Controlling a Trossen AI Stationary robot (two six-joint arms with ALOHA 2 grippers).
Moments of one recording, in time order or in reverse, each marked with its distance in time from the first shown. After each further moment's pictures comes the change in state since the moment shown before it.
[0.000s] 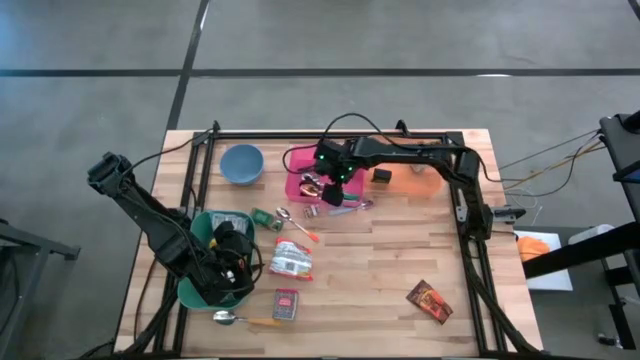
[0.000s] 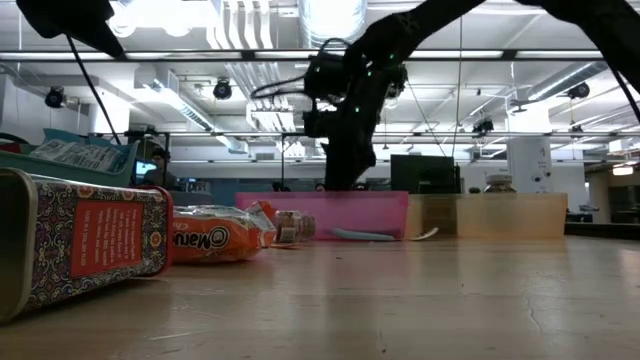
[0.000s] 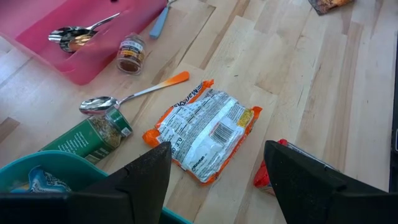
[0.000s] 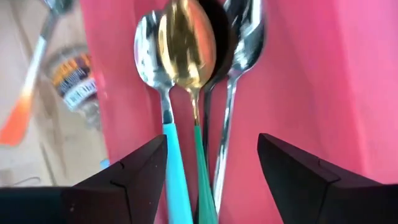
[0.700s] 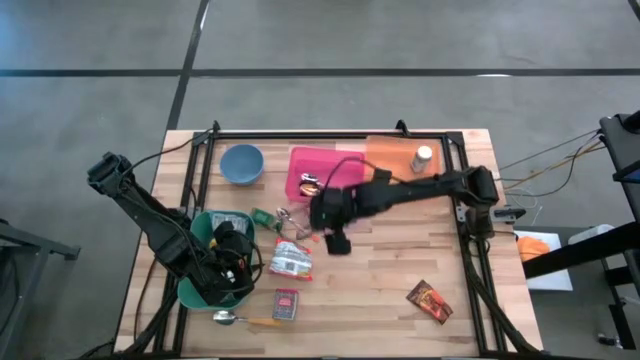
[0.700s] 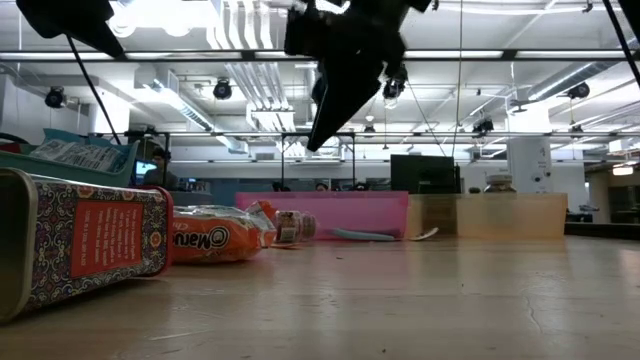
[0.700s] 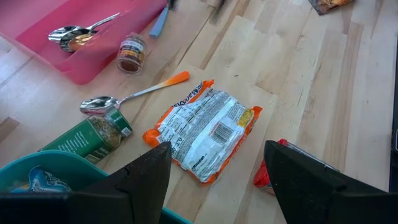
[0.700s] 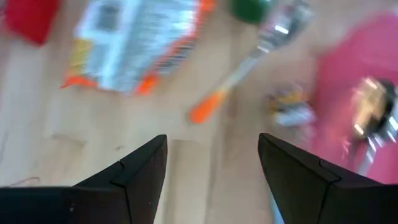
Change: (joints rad) left arm 0.000 0.000 0.000 0.000 0.000 0.000; right arm 0.393 -0.109 -0.032 0.019 0.077 -0.080
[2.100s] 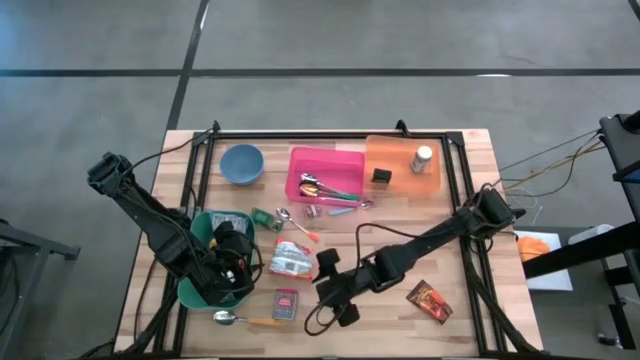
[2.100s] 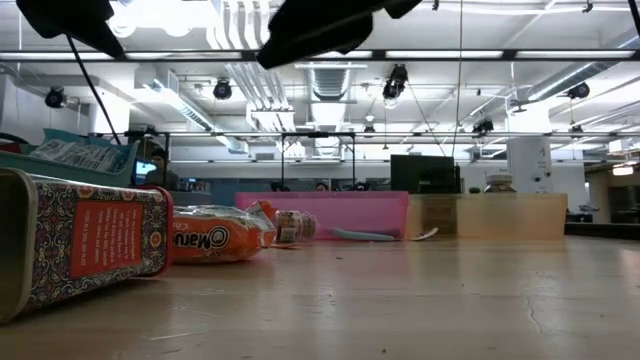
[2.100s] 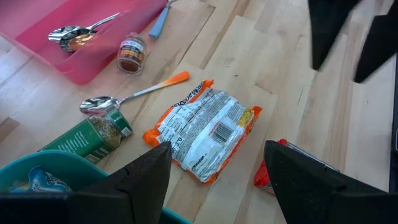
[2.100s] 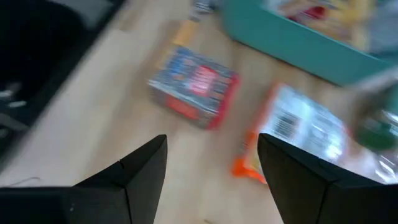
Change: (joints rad) left arm 0.000 0.000 0.000 0.000 0.000 0.000; right arm 0.386 -0.005 -0.143 0.449 0.215 0.089
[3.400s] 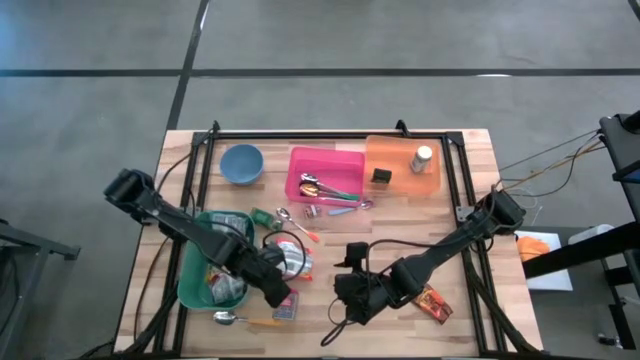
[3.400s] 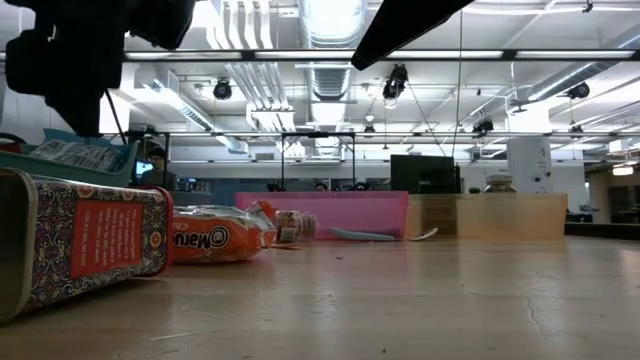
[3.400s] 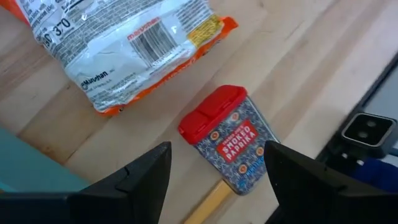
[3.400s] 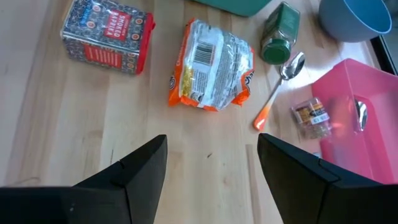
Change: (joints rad) left arm 0.234 0.286 0.055 0.212 0.619 -0.236; right arm 0.110 -0.059 0.018 -0.332 0.384 0.313
